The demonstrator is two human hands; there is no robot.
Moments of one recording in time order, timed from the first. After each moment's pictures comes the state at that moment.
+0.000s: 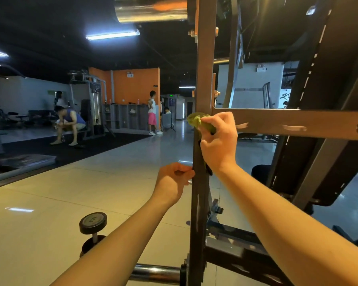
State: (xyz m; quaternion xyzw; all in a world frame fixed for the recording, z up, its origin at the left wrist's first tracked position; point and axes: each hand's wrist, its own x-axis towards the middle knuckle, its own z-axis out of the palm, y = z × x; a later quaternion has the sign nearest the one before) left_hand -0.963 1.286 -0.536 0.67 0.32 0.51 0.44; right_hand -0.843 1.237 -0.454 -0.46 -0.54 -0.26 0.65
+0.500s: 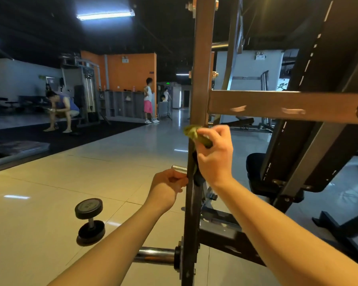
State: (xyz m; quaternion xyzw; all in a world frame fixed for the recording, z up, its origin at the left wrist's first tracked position) left_hand -0.968 1.275 -0.589 0.68 0.36 0.47 0.43; right_hand -0.844 1.226 -0.523 -0.50 -0.55 -0.19 0.64
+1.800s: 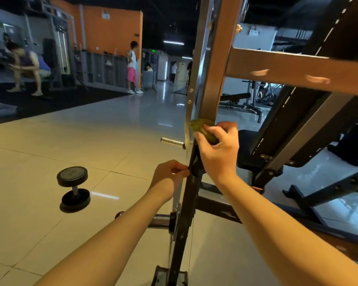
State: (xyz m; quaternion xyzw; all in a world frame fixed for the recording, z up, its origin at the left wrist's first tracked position) left_hand -0.975 1.294 -0.667 0.71 0.36 0.39 0.46; right_hand -0.865 1.216 -0.586 -0.57 -0.51 -0.22 0.60
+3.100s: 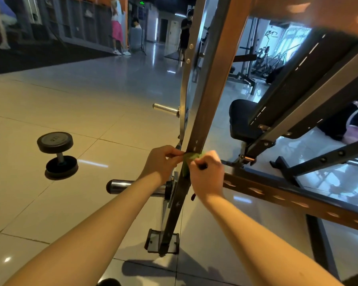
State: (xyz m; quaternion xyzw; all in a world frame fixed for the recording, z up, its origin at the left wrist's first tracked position) left_hand -0.976 1.310 -0.737 0.71 0.31 0.39 0.50; right_hand -0.879 1.203 -0.722 -0.73 -0.43 -0.03 0.53
